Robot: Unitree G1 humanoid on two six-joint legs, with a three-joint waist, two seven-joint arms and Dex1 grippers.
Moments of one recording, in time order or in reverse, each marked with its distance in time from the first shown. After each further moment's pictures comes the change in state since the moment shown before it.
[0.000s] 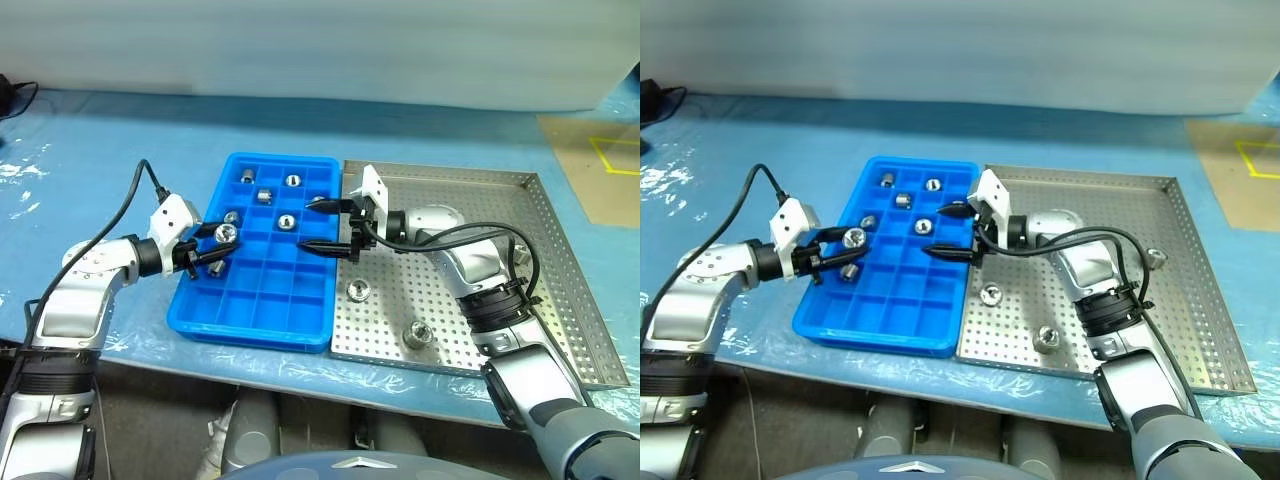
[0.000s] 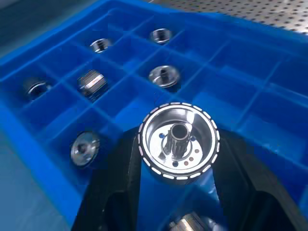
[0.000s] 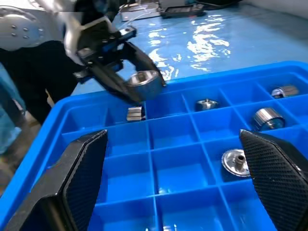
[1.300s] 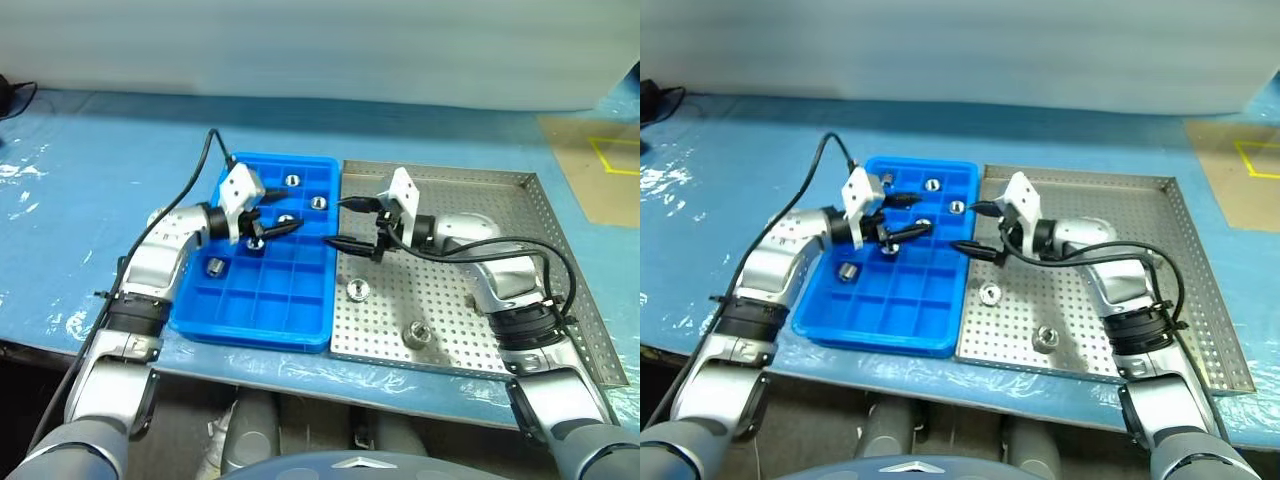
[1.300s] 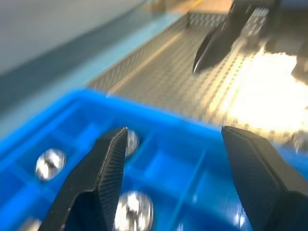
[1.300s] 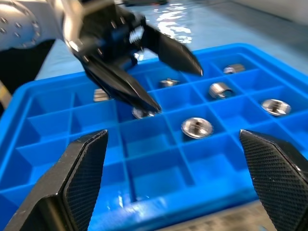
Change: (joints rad) left arm -0.327 -0.204 -0.198 0.169 -0.037 -0.093 -0.028; right arm 0.124 -0.118 -0.100 -0.165 -0.005 0.062 -0.111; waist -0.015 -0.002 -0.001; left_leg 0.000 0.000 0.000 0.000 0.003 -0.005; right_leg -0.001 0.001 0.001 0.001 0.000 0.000
